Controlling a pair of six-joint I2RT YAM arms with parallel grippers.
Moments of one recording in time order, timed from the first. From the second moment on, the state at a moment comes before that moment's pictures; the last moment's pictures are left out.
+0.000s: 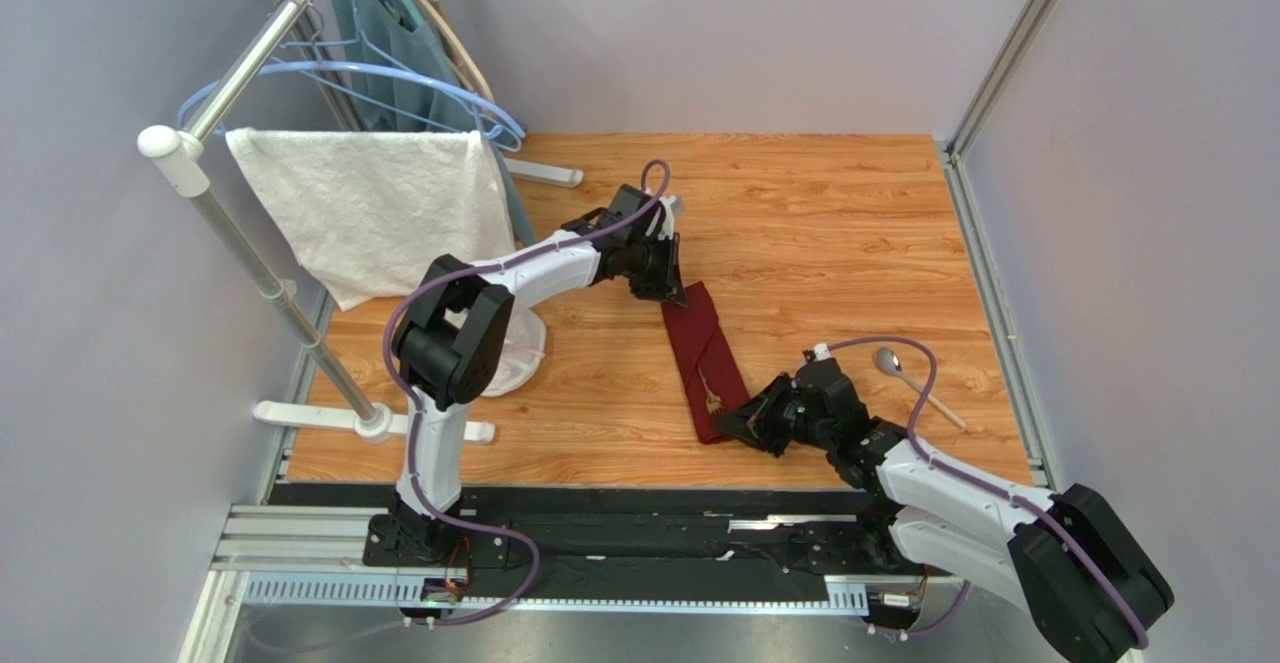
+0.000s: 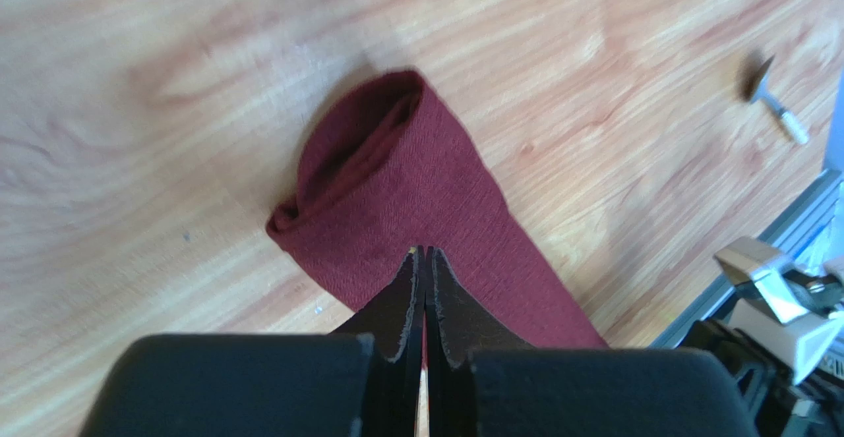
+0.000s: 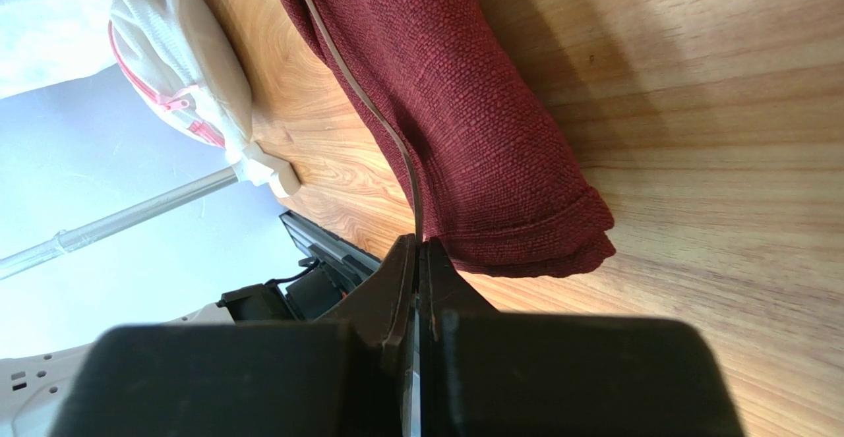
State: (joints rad) left arm -0.61 2.05 1.50 -0.32 0.35 -0.50; right arm 0.61 0.96 0.17 0.13 -0.25 1.40
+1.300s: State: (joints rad) left arm -0.59 2.20 1.63 -0.37 0.38 -0.48; right arm 0.62 1.22 0.31 0.26 -0.28 1.38
